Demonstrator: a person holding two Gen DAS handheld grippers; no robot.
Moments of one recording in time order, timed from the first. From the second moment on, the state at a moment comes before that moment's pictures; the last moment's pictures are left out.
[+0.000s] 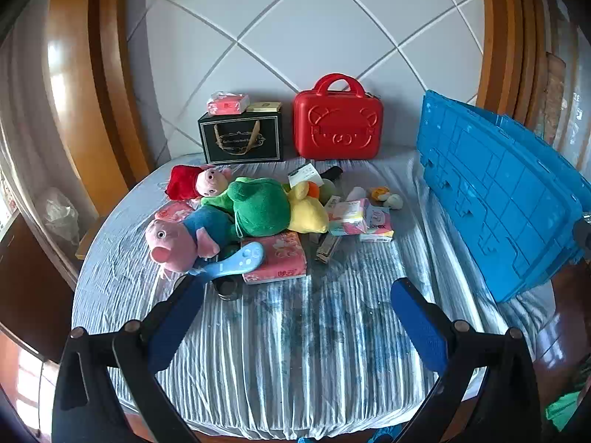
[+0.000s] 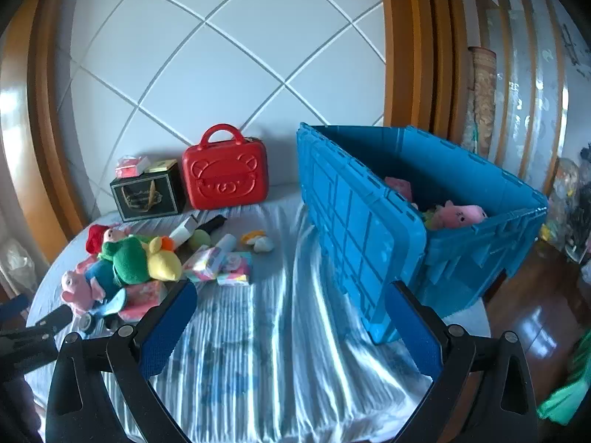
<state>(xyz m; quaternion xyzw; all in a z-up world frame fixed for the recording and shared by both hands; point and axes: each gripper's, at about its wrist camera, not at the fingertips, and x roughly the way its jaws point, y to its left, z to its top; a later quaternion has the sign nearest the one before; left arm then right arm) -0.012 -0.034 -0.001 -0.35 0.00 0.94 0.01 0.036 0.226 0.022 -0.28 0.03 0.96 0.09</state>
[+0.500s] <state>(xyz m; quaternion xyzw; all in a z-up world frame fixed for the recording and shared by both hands) -0.010 -0.033 -0.004 -0.35 0.00 0.94 0.01 0.035 0.226 0.018 -0.28 0.03 0.95 0.09</state>
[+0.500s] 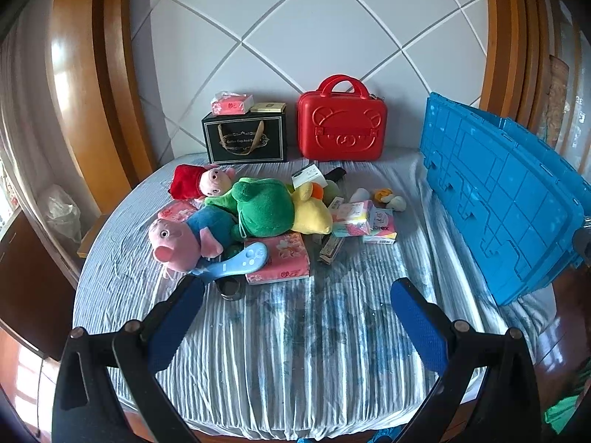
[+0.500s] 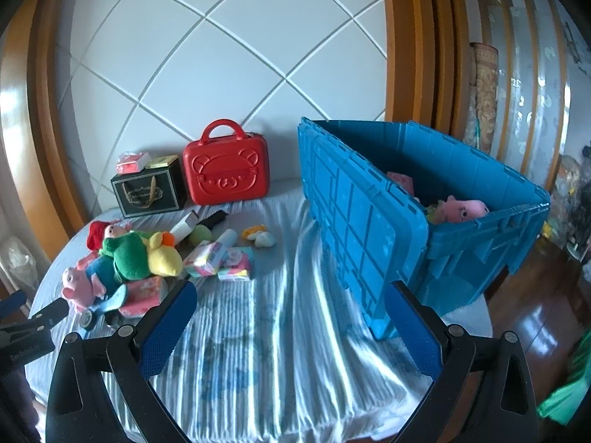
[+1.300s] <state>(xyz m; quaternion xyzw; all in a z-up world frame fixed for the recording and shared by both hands) -0.004 -0.028 -0.002 -0.34 0.00 0.94 0.01 0.038 0.225 0.014 -0.29 0.03 0.95 0.08</state>
